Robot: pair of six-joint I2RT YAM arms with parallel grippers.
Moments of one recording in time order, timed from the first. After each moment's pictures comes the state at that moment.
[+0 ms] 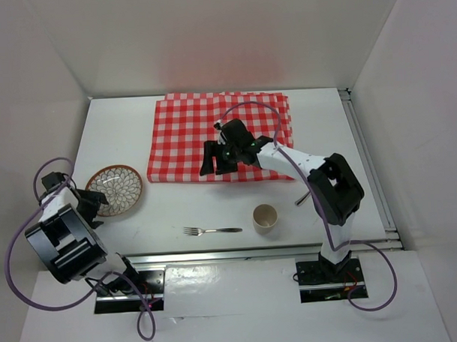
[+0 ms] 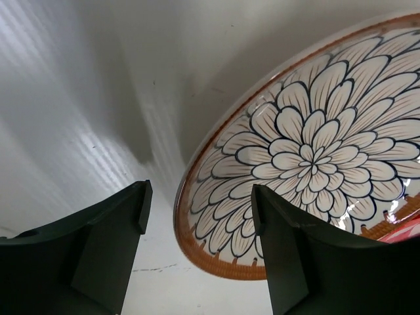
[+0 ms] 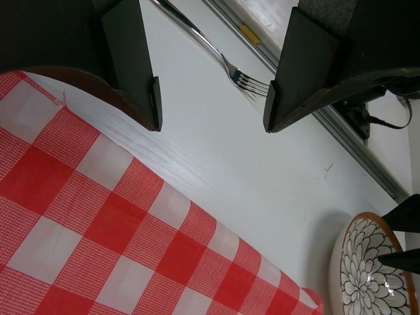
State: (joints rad) left arm 0.70 1.40 0.78 -0.63 0.08 -0.75; right arm 0.68 1.86 1.37 -0.28 -0.32 0.57
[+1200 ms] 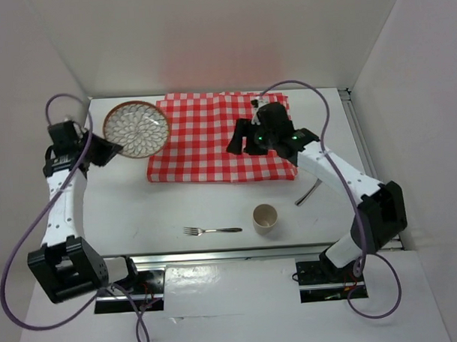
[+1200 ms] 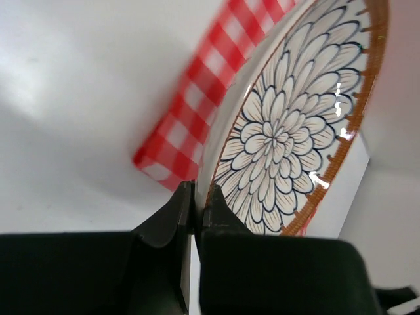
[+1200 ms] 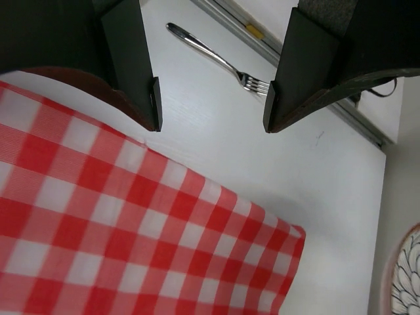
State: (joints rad) left arm 0.40 1.21 1.06 -0.53 0.31 -0.74; right arm 0.56 1.57 1.31 -0.39 -0.22 0.53
